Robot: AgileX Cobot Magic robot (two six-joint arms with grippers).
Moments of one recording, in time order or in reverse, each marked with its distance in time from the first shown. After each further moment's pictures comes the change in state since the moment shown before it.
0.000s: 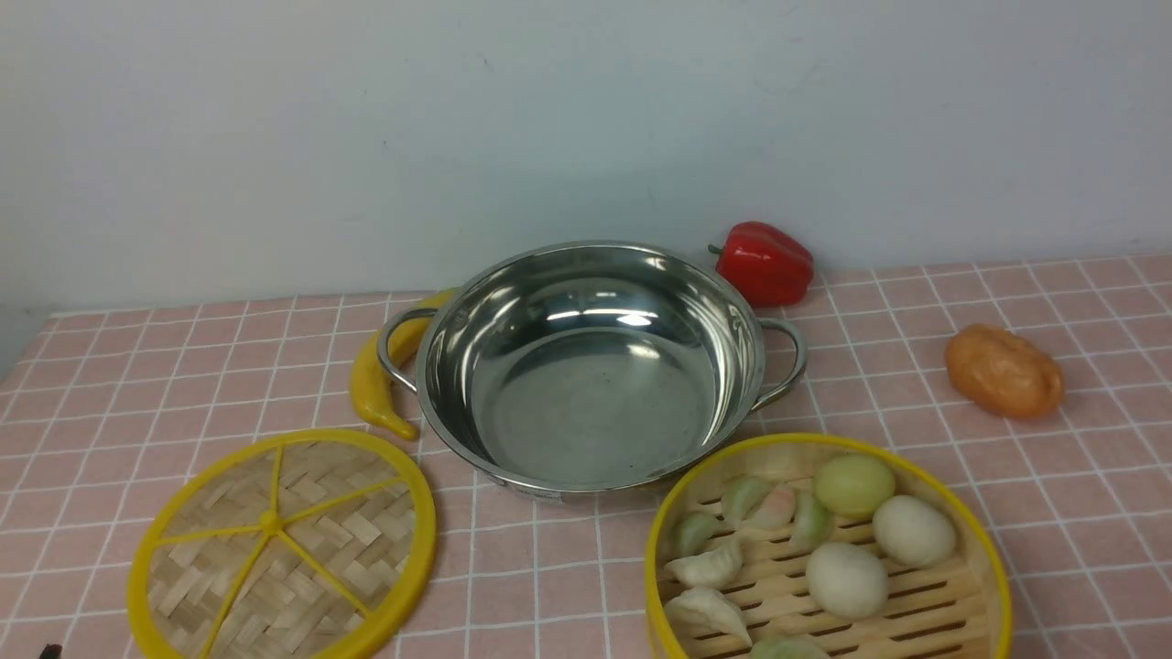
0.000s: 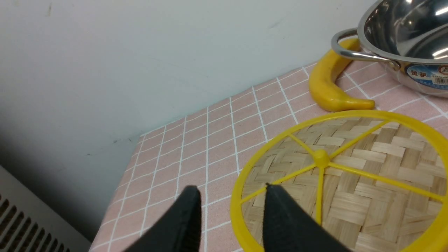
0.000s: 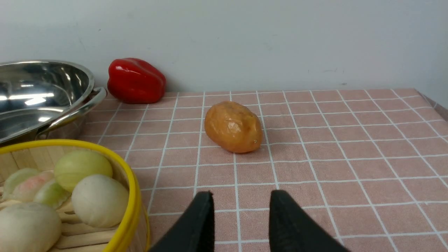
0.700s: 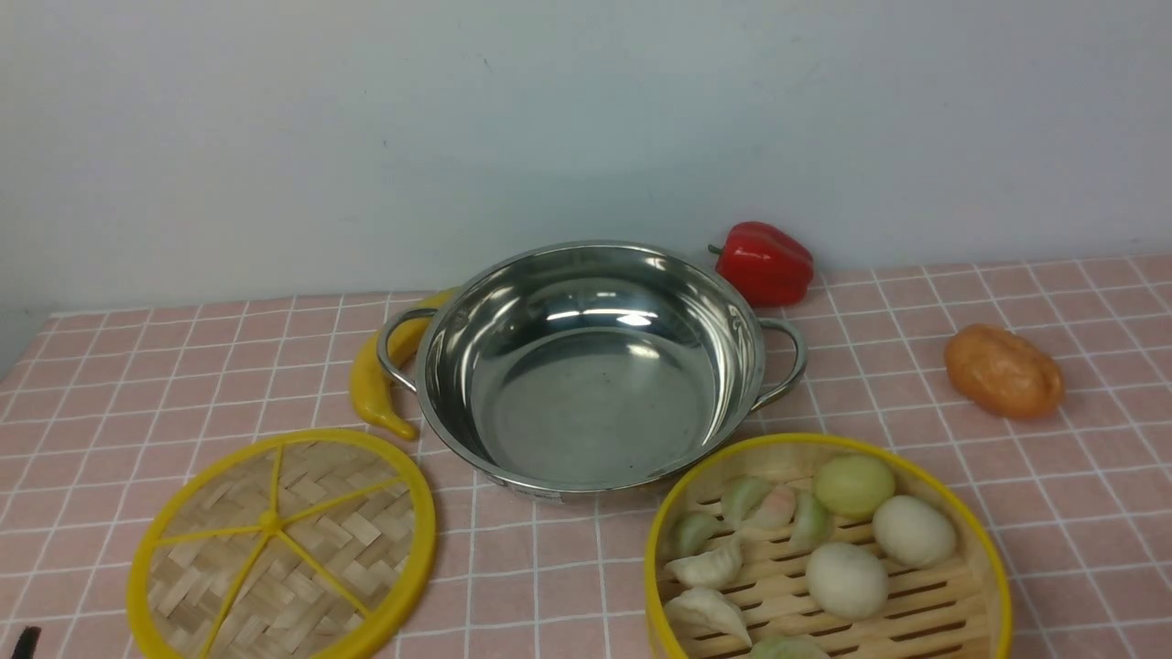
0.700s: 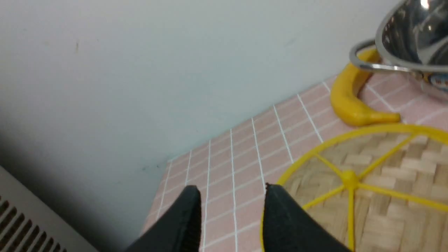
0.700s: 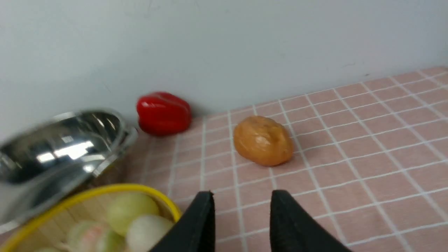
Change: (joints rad) right arm 0.000 0.000 0.000 0.192 -0.072 0.159; left arm 0.003 0.000 0.000 0.089 -0.097 -0.021
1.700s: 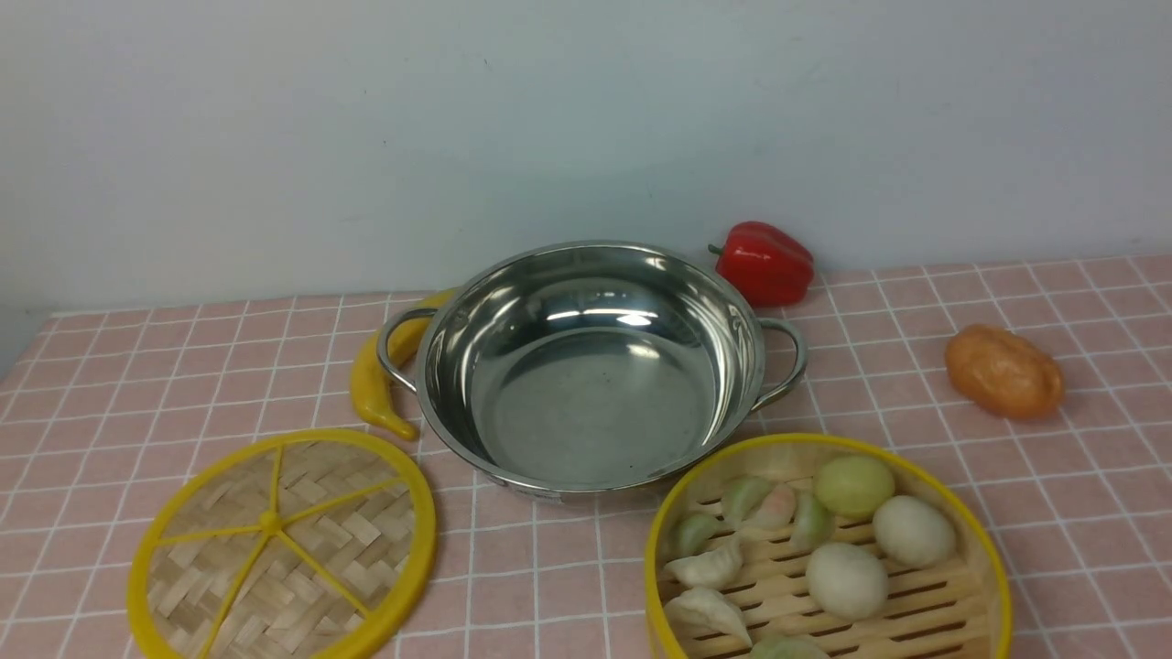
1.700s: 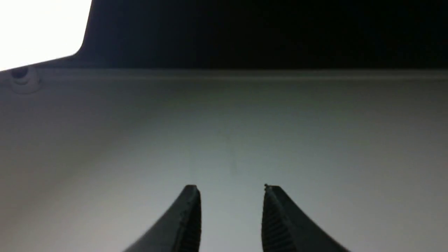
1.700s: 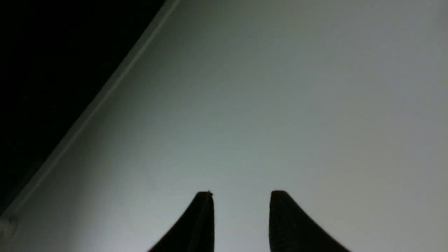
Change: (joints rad) right arm 0.000 0.009 -0.291 0.189 -0.805 0.229; left arm 0.001 0.000 -0.174 0.047 -1.216 -0.582
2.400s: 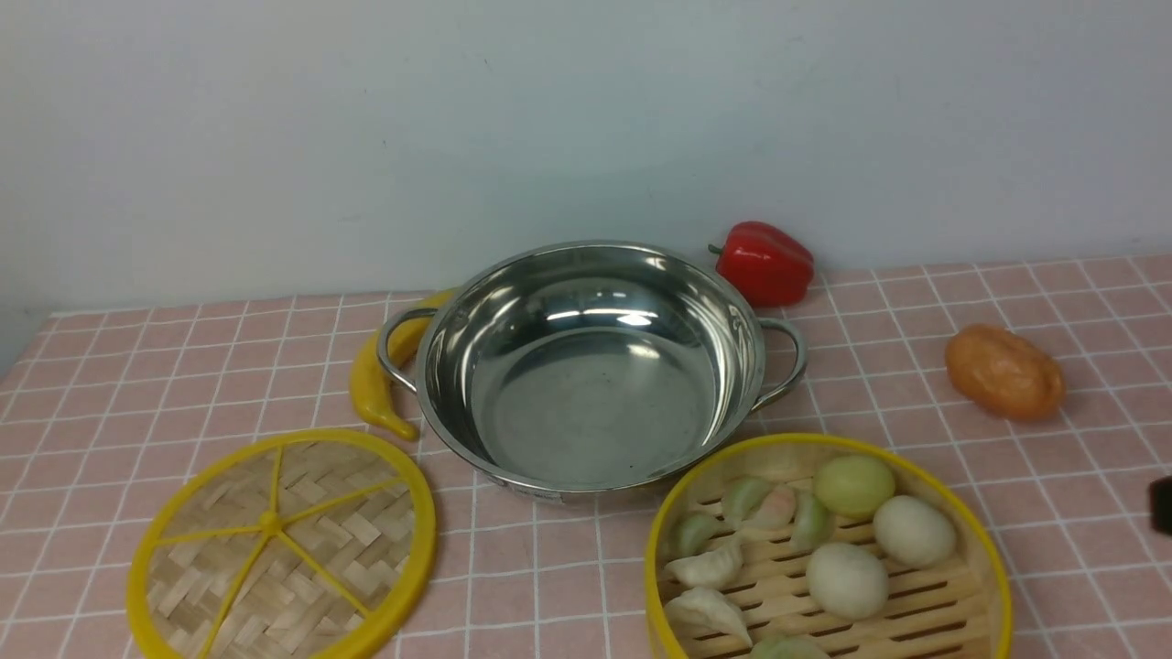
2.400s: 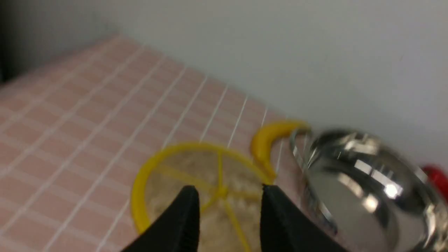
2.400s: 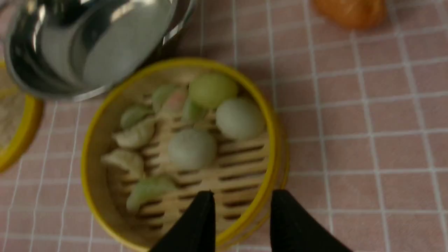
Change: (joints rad) right arm 0.000 0.881 -0.513 0.148 1.606 -0.645; left arm 0.000 0.392 -0.517 -0.149 1.968 -0.274
